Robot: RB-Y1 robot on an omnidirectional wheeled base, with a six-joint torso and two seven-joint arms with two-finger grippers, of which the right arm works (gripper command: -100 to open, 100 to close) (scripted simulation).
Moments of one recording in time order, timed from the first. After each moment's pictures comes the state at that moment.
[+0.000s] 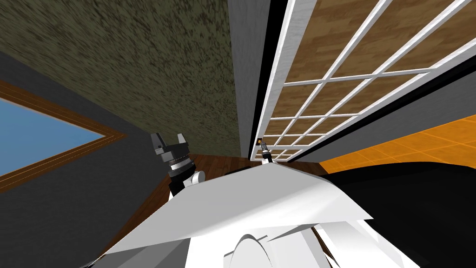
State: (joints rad) arm -0.05 -0.13 -0.29 -0.67 -0.01 -0.86 0.20
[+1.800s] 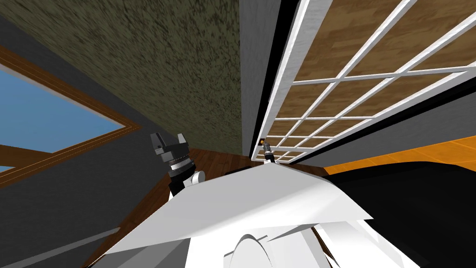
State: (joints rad) arm 0.00 -0.15 -0.29 -0.70 -0.08 -0.82 -0.03
